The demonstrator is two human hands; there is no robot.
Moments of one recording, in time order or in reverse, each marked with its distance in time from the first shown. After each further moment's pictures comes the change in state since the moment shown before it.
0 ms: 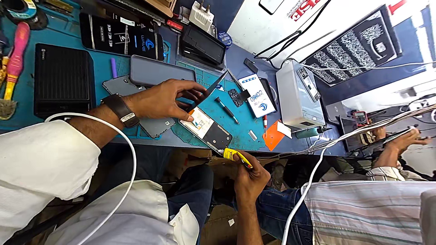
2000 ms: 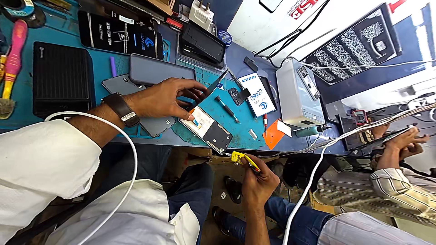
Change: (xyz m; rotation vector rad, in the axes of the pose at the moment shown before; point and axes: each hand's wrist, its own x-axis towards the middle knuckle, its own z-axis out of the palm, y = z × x) left_hand 0.000 0.000 0.001 -0.018 0.009 -0.010; right_hand 0.000 0.005 -0.022 -0.101 0.008 -0.017
